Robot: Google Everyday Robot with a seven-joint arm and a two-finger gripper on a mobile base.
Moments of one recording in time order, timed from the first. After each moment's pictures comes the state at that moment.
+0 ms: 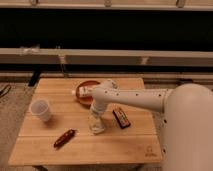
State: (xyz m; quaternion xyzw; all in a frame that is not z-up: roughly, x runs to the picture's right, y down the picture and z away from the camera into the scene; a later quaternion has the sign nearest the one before) arm -0.064 0.172 0.843 0.06 -0.37 -0.90 0.23
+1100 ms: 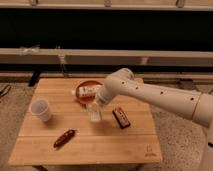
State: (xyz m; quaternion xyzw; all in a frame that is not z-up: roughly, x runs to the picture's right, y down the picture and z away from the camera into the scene) arm -0.061 0.056 0.767 0.18 -0.27 -0.91 0.26
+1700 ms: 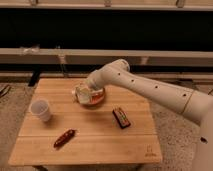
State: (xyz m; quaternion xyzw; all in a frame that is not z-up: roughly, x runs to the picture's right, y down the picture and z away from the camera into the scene) arm -0.121 -0.022 0.769 0.32 -0.17 -0.91 0.21
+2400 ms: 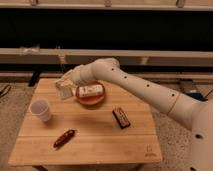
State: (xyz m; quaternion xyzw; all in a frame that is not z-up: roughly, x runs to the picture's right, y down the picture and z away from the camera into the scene) arm -0.219 -0.042 0.696 0.47 -0.14 -0.87 0.10
